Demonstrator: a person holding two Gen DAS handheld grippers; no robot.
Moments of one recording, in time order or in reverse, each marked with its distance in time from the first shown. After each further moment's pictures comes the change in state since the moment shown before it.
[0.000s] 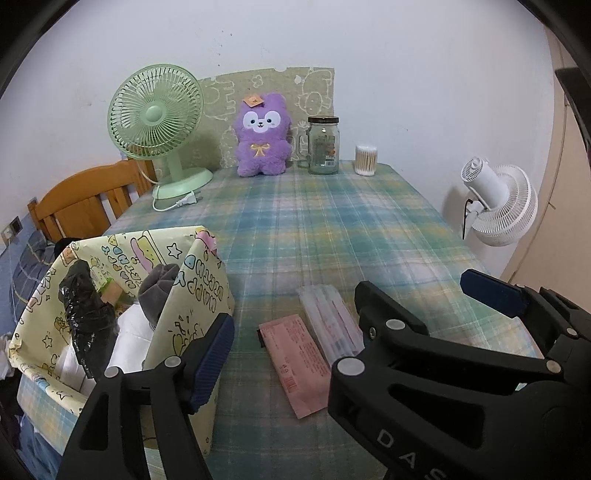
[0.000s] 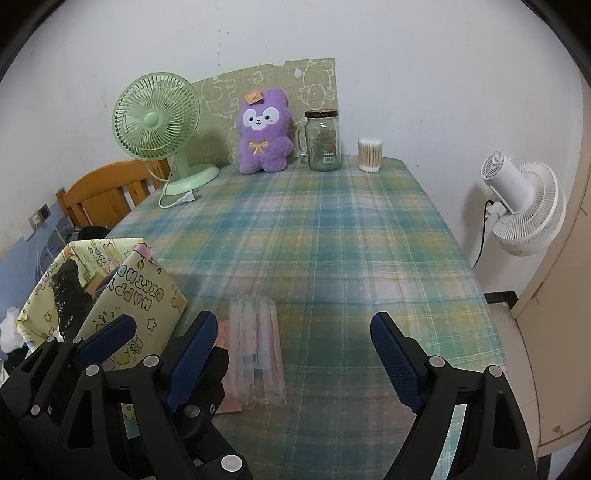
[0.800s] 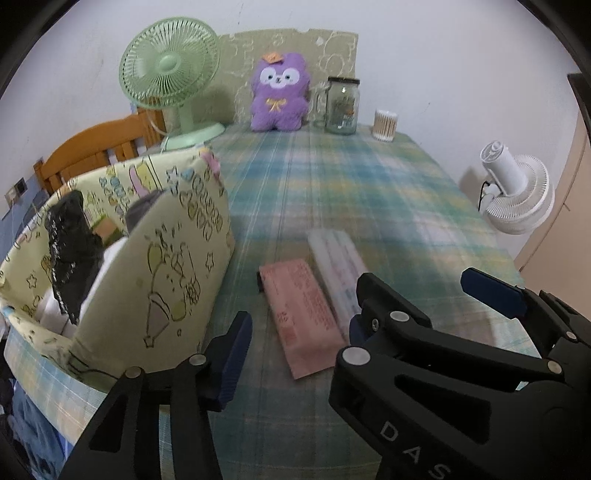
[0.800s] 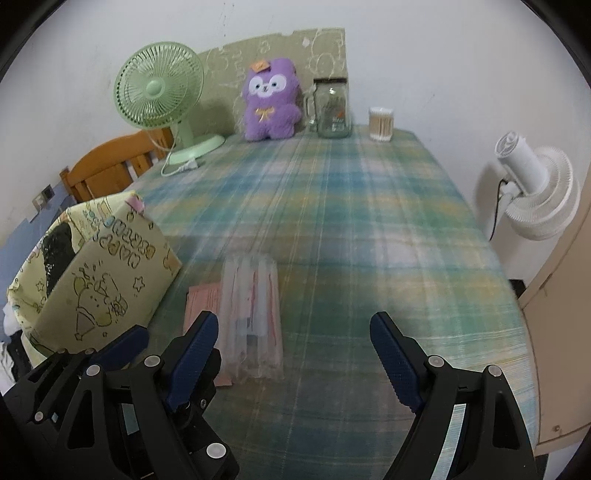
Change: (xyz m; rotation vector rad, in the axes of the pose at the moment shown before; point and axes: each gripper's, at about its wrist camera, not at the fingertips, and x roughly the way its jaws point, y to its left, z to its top) left arm 0.025 0.000 -0.028 -0.087 0.141 0.023; right arm 0.029 -0.002 -0.024 -0.014 0.114 0.046
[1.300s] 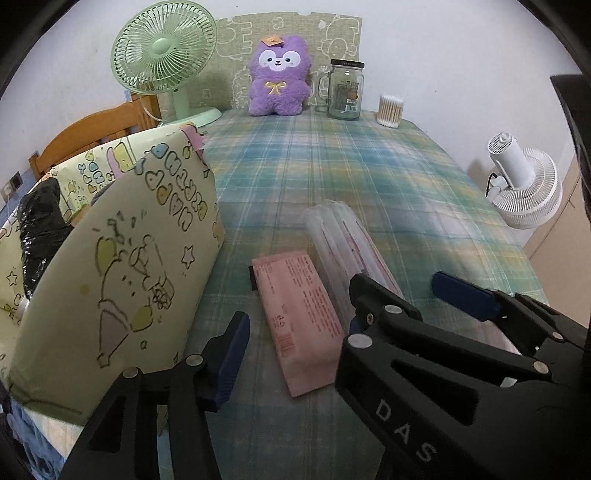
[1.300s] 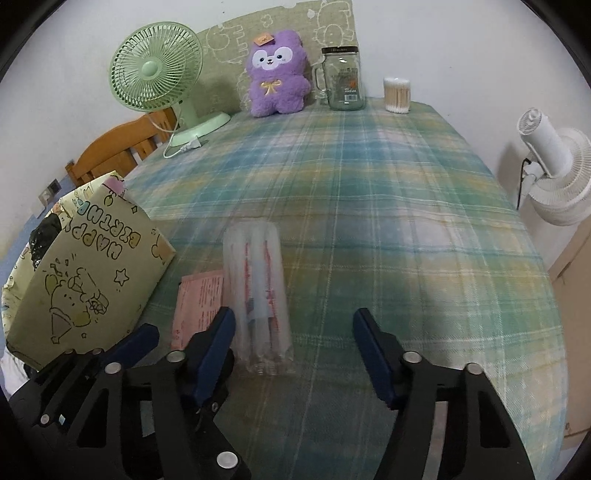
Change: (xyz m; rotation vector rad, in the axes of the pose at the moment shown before) left arm 0.022 0.000 0.004 -0.003 0.035 -0.001; right arm 0.037 -0.006 0.005 0.013 0.073 0.087
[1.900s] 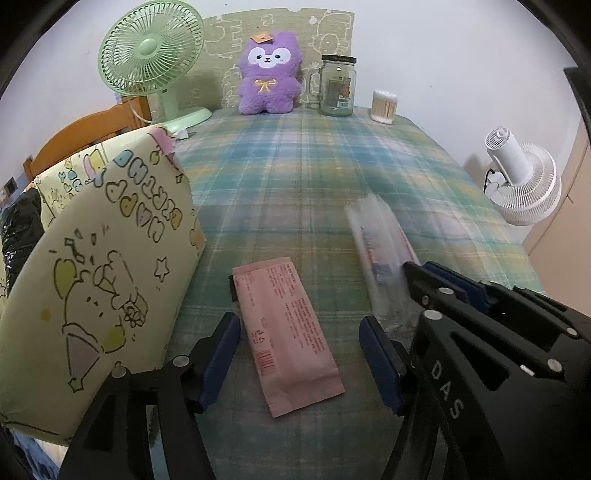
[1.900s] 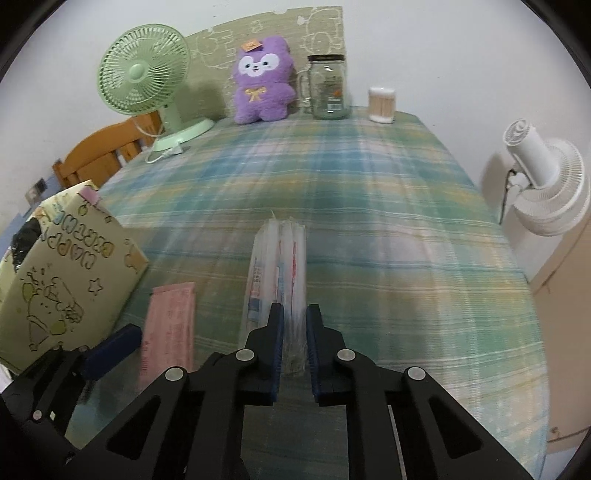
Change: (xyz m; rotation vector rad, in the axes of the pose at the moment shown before) left arm 0.013 -0.008 0.007 0.021 0.010 -0.011; right arm -0.003 -0.012 0.002 -0.015 -0.039 -0.118
